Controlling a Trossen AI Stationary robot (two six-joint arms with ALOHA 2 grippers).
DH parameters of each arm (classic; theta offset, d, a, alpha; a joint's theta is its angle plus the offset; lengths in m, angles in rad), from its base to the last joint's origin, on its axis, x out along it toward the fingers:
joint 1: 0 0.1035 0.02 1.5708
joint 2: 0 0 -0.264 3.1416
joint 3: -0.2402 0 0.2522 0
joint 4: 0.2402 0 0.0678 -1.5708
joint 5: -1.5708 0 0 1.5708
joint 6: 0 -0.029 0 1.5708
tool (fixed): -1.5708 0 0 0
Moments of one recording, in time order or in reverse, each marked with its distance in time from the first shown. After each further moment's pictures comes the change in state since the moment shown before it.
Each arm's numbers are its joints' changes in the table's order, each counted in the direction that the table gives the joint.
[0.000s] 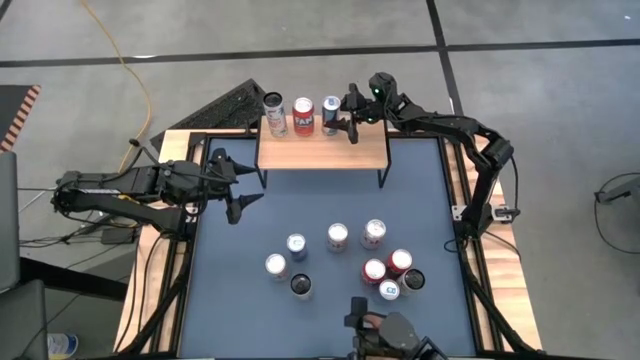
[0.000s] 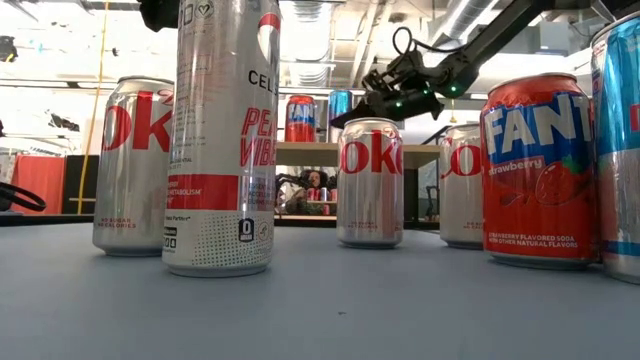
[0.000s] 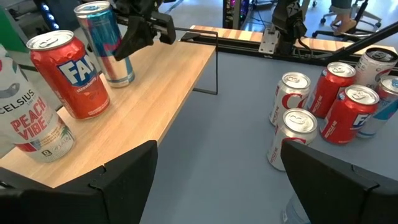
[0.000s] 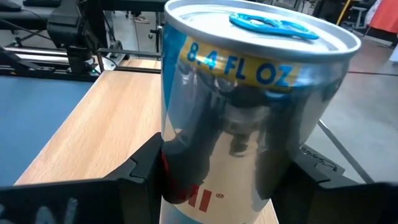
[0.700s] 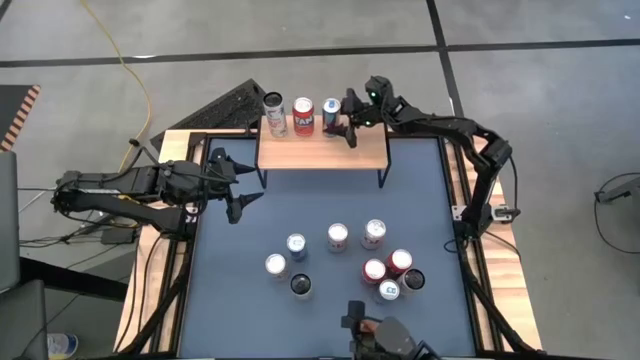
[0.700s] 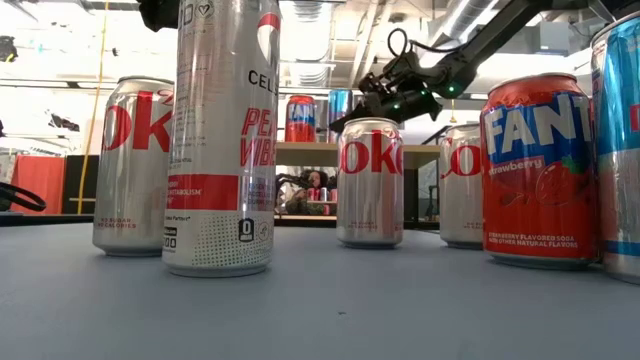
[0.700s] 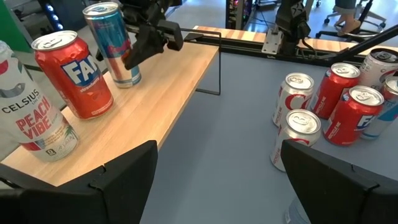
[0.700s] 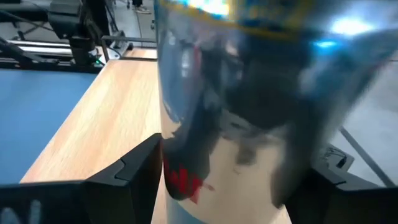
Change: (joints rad) left arm 0.000 0.000 0.000 0.000 -0.014 0.000; right arm 0.031 -0.002 0.004 0.029 0.035 0.001
